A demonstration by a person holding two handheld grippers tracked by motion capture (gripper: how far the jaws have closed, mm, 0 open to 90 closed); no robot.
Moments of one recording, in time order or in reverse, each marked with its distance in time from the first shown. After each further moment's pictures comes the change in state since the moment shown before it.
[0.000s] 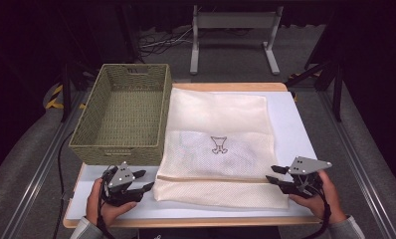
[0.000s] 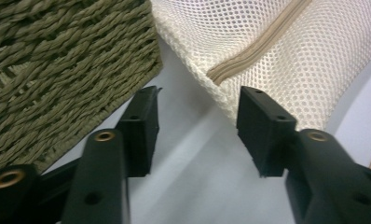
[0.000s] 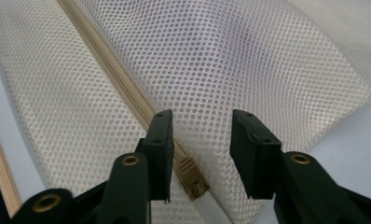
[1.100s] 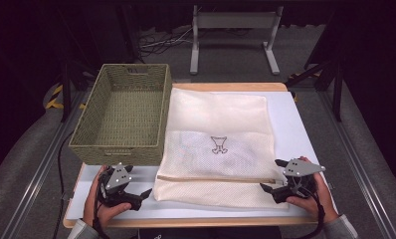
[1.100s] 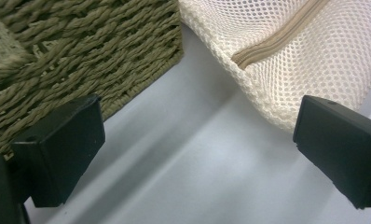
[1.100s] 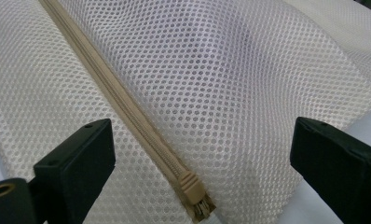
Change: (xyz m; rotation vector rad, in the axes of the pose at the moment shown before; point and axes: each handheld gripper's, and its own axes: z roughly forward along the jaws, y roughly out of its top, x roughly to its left) left arm 0.001 -0.009 -0.003 -0.001 0.059 -0.015; right arm 0.007 -0.006 0.016 -0.043 -0.043 0.003
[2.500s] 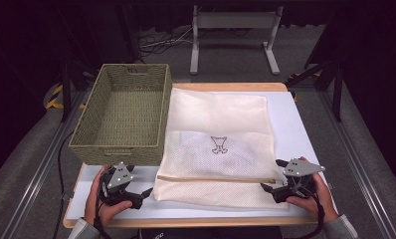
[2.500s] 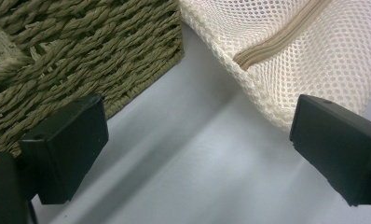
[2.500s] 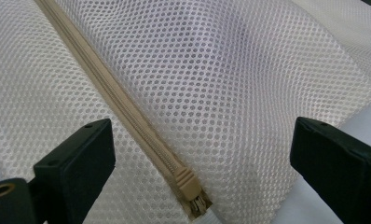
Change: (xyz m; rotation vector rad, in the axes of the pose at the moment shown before) left arm 0.000 0.003 0.005 0.015 -0.002 0.007; right arm -0.001 -0.003 0.001 0.007 -0.008 0.009
